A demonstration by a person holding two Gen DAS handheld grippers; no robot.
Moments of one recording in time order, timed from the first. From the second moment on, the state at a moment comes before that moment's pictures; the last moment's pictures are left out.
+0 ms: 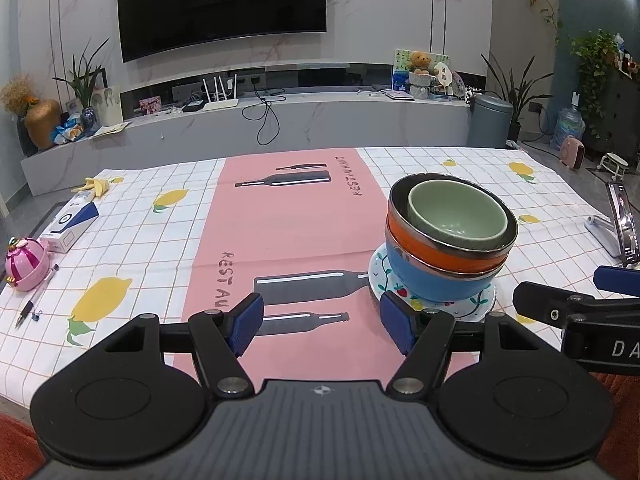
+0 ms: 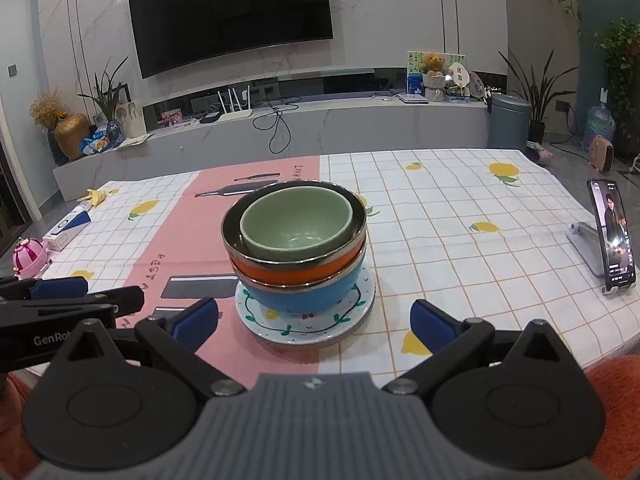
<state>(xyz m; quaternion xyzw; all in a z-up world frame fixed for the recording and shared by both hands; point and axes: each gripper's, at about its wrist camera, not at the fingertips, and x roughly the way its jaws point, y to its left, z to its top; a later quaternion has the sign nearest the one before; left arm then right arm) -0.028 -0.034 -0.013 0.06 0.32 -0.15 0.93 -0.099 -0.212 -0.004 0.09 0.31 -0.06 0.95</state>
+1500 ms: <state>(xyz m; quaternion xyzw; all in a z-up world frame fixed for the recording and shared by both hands) -0.028 -0.028 -0.013 0.06 0.32 -0.15 0.93 -0.104 -0.207 -0.003 0.09 0.30 -0.06 0.95</state>
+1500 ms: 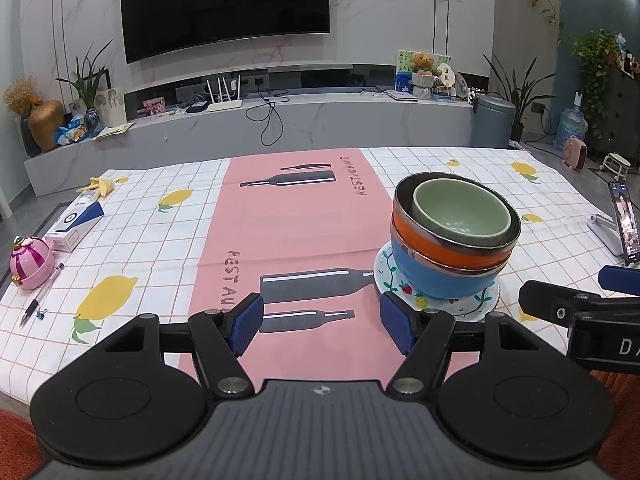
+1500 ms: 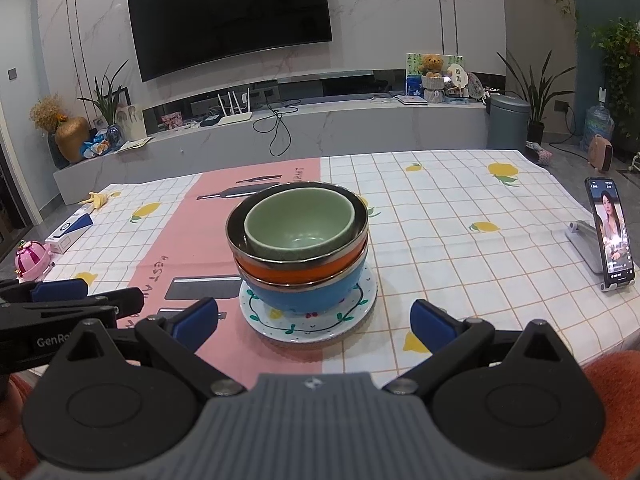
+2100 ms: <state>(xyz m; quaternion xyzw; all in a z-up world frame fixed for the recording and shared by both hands) -0.027 -0.030 -0.017 0.06 0.33 -0.15 0.93 -0.103 -0.206 -0.008 0.09 0.31 -0.06 0.94</state>
